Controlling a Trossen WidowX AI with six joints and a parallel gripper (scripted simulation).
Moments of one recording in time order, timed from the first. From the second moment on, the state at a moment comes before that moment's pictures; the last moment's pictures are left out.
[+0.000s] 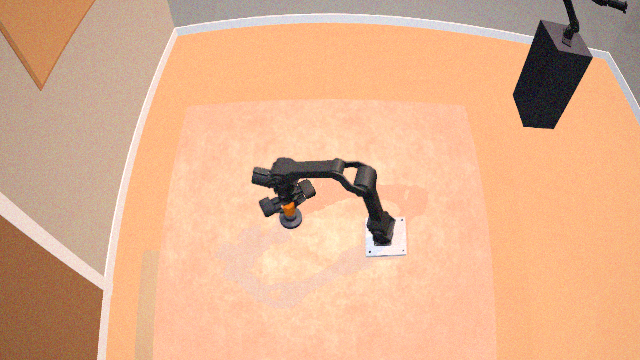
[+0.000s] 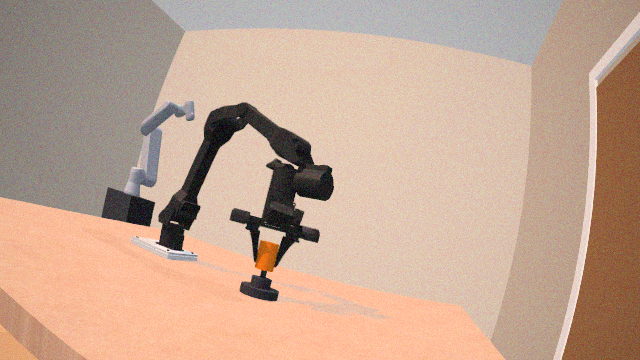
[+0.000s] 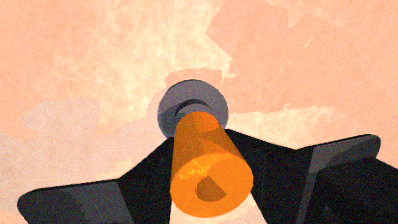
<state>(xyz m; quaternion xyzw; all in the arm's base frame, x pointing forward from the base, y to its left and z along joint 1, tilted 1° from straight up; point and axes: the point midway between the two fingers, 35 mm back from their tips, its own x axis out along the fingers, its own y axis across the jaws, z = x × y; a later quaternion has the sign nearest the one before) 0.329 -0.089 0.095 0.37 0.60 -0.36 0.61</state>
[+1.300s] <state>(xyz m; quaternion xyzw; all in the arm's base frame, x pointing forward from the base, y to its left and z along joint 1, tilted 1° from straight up) 0.329 -0.090 0.093 0.37 0.60 -0.36 0.61</state>
